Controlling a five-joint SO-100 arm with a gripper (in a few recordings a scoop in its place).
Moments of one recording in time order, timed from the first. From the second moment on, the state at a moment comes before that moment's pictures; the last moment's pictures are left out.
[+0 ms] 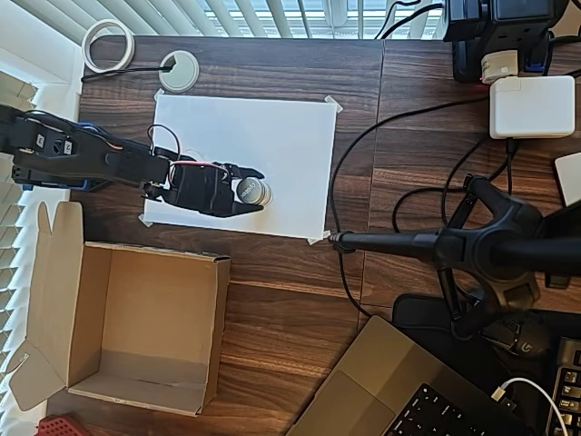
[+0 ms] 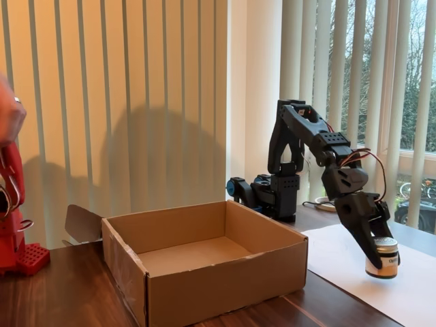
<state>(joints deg) 8.7 83.8 116.4 22.4 -112.7</state>
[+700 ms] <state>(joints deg) 8.7 79.0 113.8 22.4 -111.3</state>
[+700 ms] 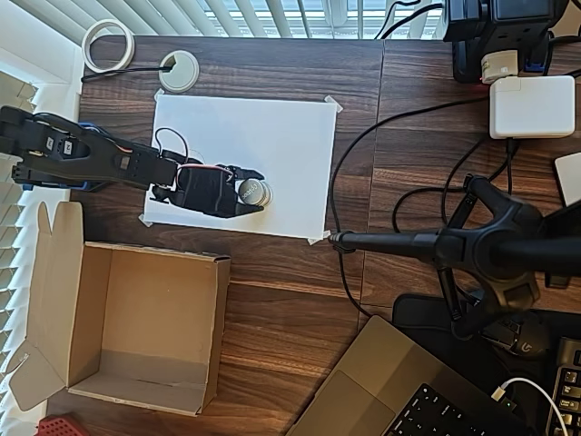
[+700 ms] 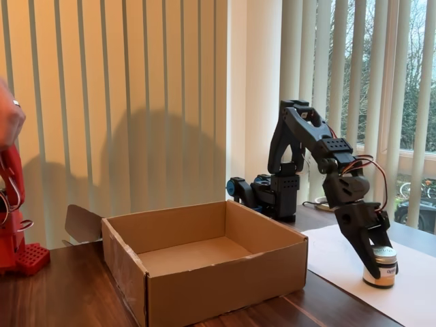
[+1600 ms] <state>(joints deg) 9.6 85.1 112.9 21.1 -112.5</state>
